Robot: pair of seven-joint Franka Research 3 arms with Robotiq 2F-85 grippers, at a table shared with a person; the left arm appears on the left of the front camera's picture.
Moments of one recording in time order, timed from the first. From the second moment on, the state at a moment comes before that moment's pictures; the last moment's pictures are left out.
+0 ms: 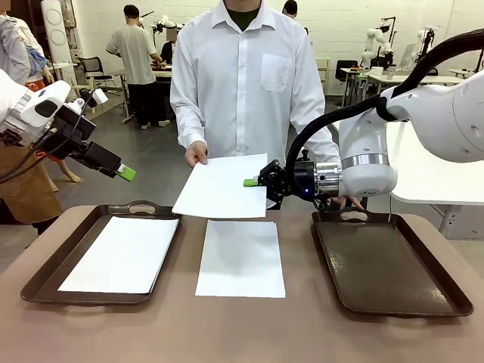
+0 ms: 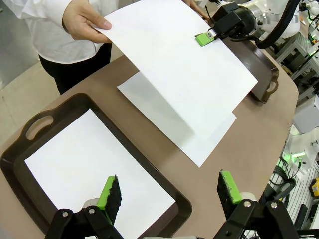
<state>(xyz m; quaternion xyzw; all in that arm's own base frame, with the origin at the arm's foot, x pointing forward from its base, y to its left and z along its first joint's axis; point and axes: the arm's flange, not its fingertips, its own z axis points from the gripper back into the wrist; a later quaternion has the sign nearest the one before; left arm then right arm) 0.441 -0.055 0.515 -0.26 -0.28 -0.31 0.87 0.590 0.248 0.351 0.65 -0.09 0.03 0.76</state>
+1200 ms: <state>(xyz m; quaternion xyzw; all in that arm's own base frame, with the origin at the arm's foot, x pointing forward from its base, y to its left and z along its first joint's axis) 0.441 -0.055 0.515 -0.26 -0.28 -0.31 0.87 0.589 0.247 0.351 0.65 -0.08 0.04 0.76</state>
